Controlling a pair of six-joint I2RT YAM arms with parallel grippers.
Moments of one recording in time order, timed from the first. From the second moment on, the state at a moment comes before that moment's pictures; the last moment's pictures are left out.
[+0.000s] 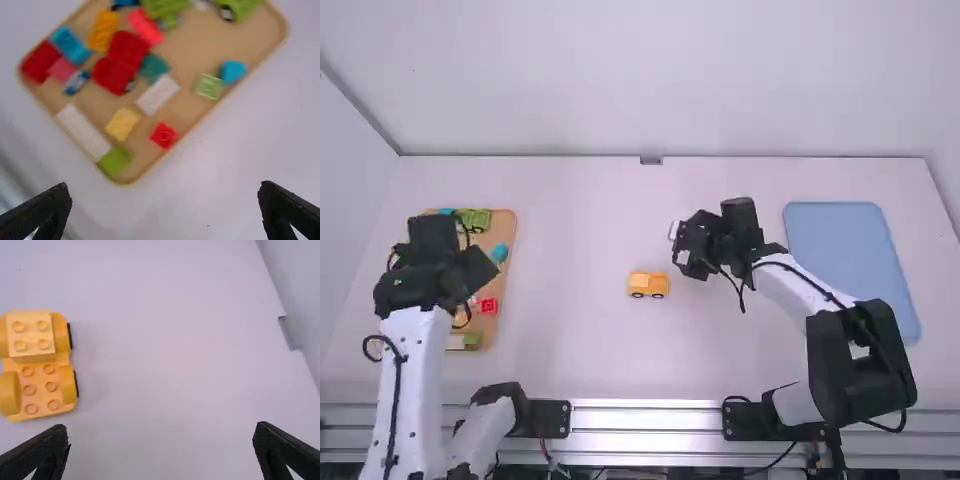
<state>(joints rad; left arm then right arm) 0.32 1.00 1.03 -1.14 -0.28 -0.55 0.29 1.56 0.82 -0.09 -0.45 -1.02</state>
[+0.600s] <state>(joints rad) 0.76 1.42 1.21 -1.24 -0.10 -0.16 0.24 1.56 0.82 -0.01 -0.45 -1.02</state>
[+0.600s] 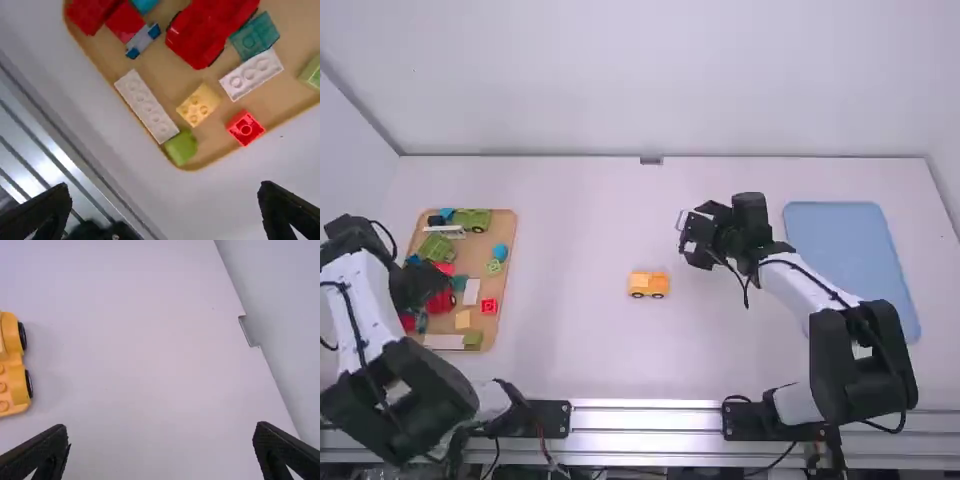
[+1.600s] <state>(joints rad) 0.76 1.84 1.22 -1.10 0.00 0.30 0.25 1.56 0.82 0.03 -0.46 -1.06</state>
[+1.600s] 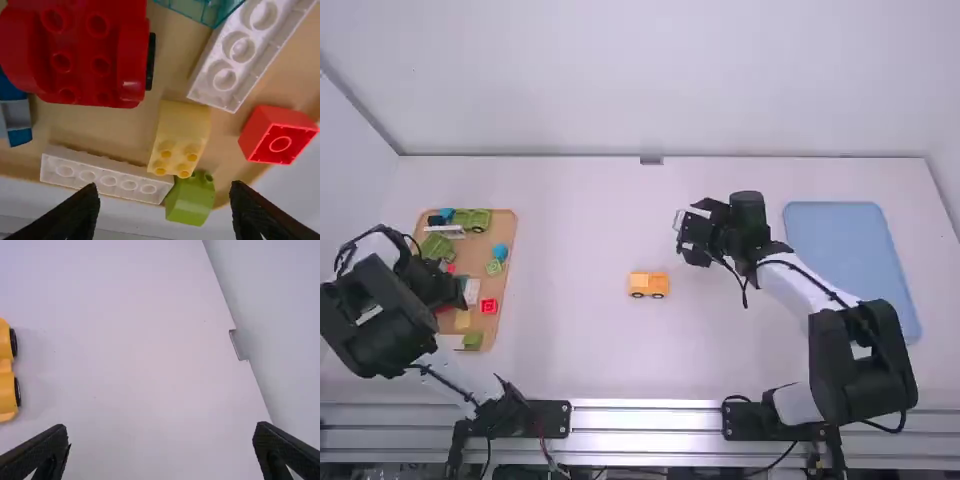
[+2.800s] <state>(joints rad) 0.75 1.84 1.03 -0.87 0.03 0.36 0.26 1.56 0.82 0.02 -0.46 -1.08</state>
